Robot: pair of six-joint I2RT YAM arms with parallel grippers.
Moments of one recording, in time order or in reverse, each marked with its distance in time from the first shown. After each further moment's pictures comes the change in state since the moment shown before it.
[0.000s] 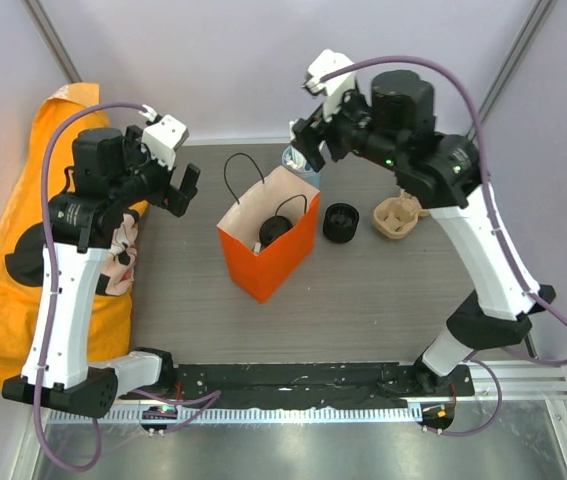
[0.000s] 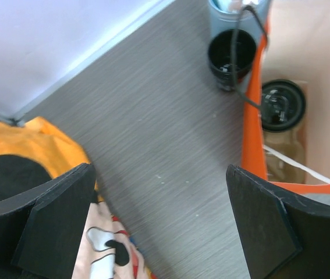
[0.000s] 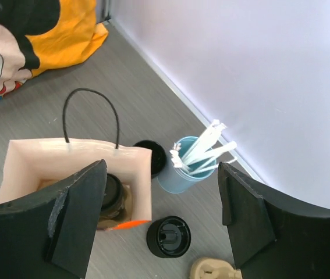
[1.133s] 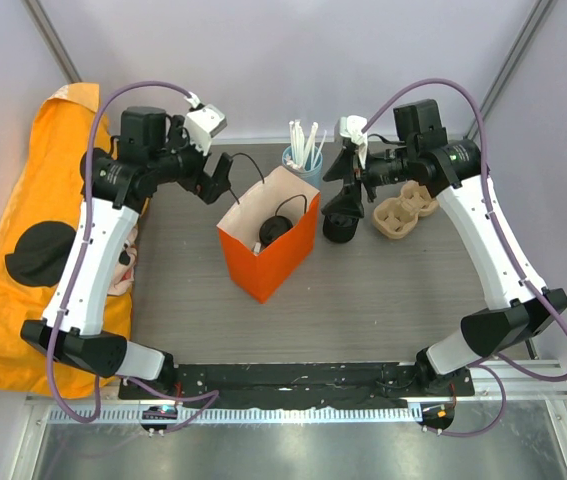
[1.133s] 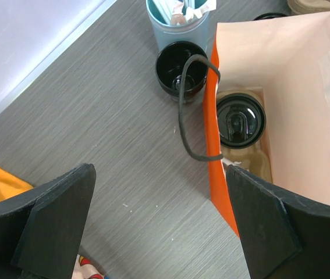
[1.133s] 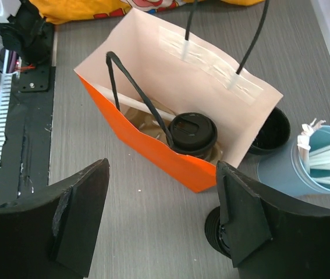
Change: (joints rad) left arm -0.102 0.215 0.077 0.022 0.113 -0.027; right arm -0.425 -0.140 -0.525 -0.111 -0.984 -0.381
